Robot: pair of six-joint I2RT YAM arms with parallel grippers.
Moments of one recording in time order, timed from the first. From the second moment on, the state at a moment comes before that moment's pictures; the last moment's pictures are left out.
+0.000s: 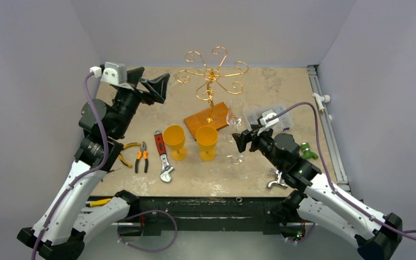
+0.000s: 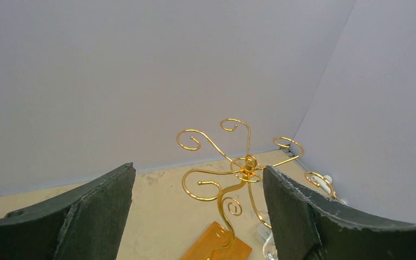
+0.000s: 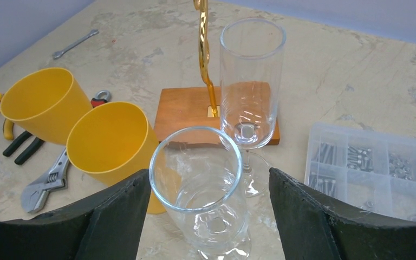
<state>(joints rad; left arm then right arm) -0.47 0.87 1.15 0.01 -0.09 -0.18 0.75 0.74 0.55 0.05 0.19 0.15</state>
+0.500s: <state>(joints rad) -0.47 0.87 1.15 0.01 -0.09 -0.17 0.75 0.69 0.88 -0.27 0.34 0.11</state>
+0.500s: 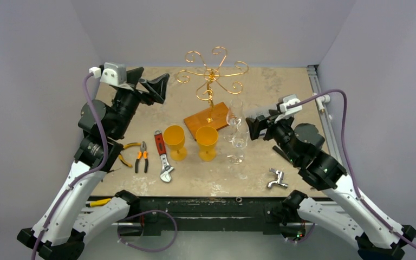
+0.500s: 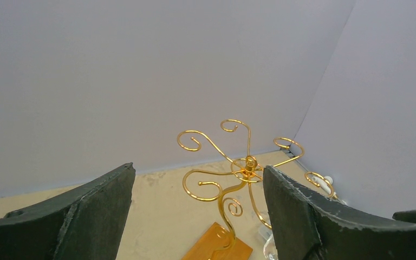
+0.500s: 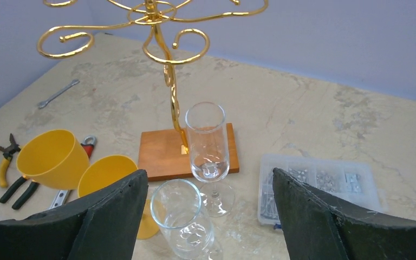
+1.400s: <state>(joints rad) -0.47 0.82 1.13 -0.02 -0.09 -0.14 0.75 0.92 1.31 -0.51 0.49 0.60</state>
